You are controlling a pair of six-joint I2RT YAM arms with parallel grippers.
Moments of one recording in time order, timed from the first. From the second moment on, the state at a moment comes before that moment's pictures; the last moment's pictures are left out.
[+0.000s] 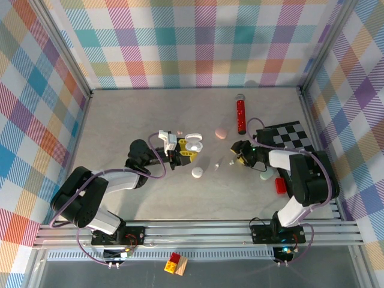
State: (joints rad) left arm -0.50 1.47 0.51 1.15 0.90 -0.21; right arm 0.16 1.64 0.69 0.03 -0.50 0.93
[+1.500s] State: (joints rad) left arm -0.49 1.43 0.51 1.09 0.90 -0.18; right arm 0.14 1.84 0.91 -0.03 -0.48 0.89
